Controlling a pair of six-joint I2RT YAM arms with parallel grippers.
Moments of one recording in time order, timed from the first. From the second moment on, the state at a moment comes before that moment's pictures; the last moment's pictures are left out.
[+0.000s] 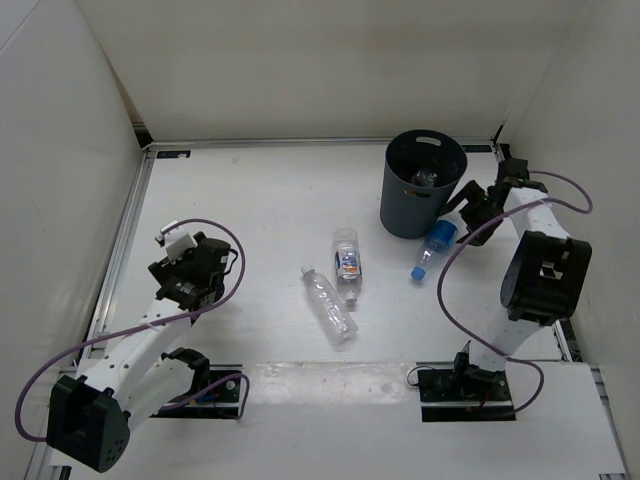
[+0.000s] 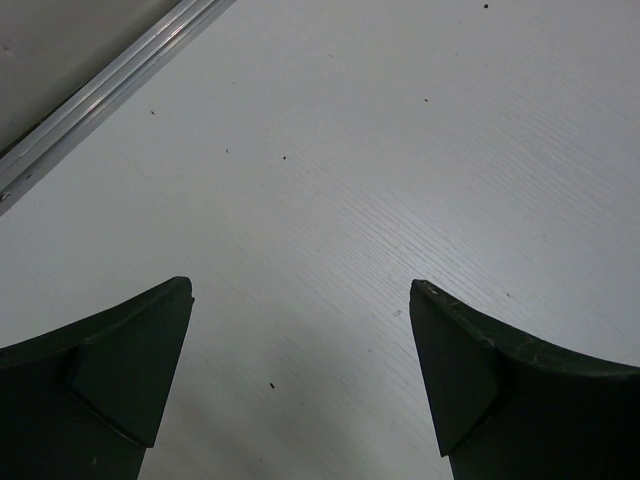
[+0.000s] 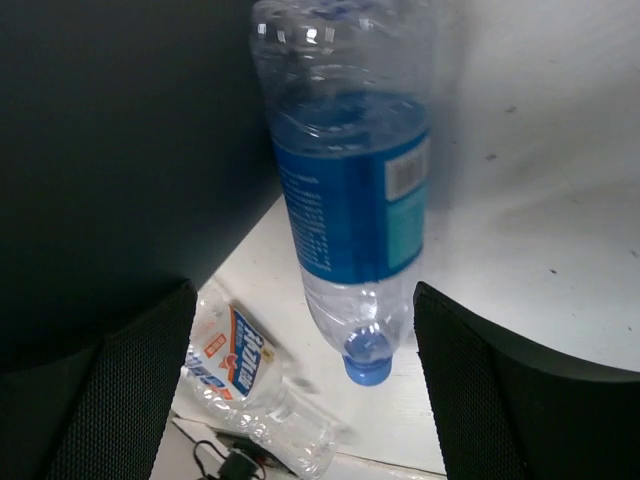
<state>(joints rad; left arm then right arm) -0.39 0.91 0.56 -0.48 -0.95 -0.72 -0.22 1.71 1.28 -0.76 -0.38 0.60</state>
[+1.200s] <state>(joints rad) -0.39 0.91 0.56 -0.47 -0.95 -0.73 -0.10 2.00 1.53 -0.94 -0.22 0.56</state>
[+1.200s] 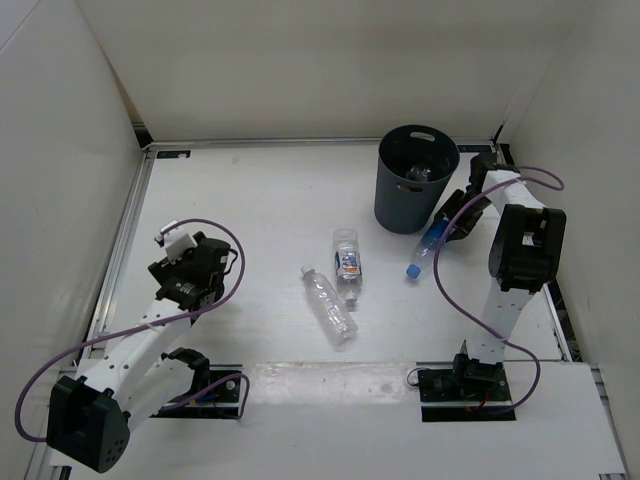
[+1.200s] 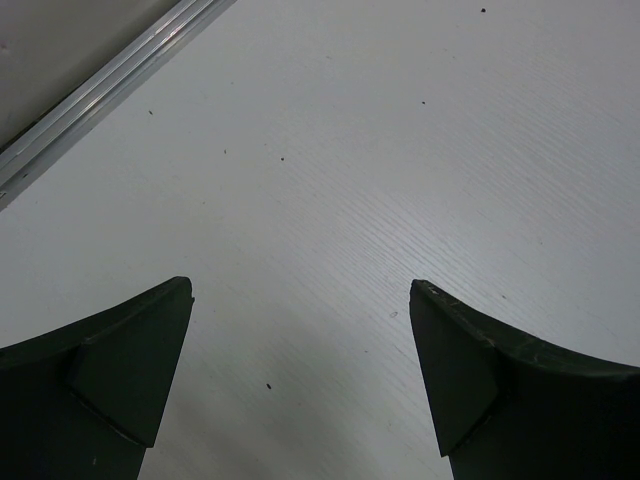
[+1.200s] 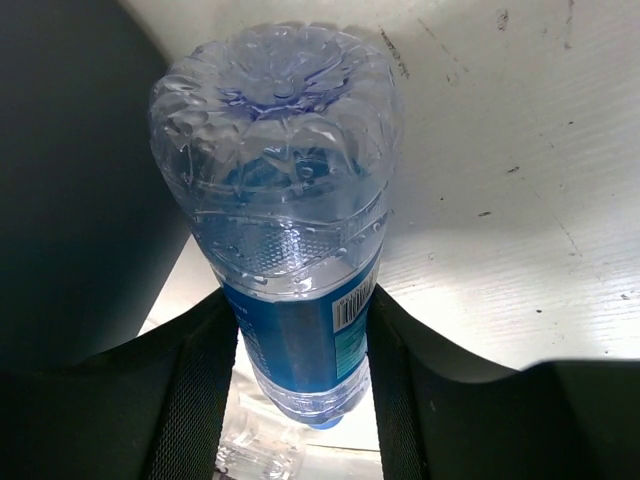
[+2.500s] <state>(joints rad) -0.40 0.91 0.56 -0.48 -0.95 -0.73 -0.06 1.33 1.83 -0.84 0.01 0.57</state>
